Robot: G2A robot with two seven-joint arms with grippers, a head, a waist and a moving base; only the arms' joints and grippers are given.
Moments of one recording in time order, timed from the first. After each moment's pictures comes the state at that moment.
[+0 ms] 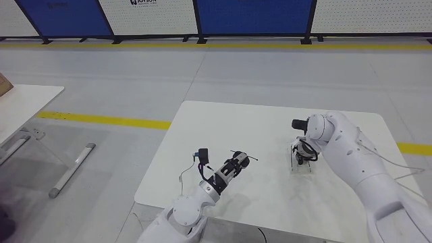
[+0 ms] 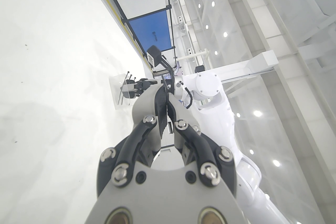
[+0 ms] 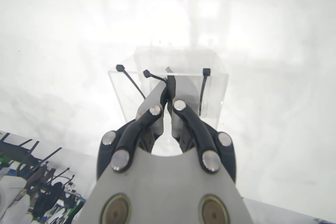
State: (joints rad) left arm 1.58 -1.26 -1.13 -1.64 -0.14 -0.24 -0.11; right arm -0.43 -1.47 0.57 -0.50 -0.51 0.21 1.22
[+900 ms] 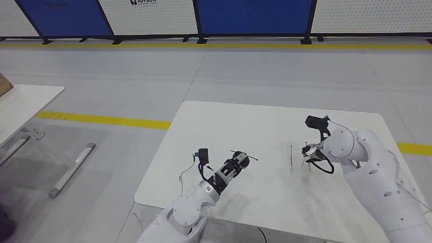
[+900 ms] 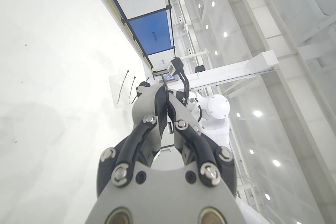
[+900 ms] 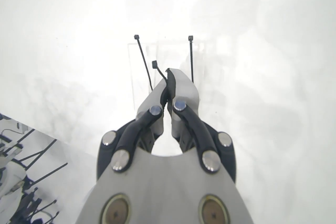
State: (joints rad) left arm 1.58 -1.26 -1.13 -1.64 -0.14 -0.24 -0.11; right arm -0.86 -1.19 1.01 -1.31 -0.73 0.32 1.20
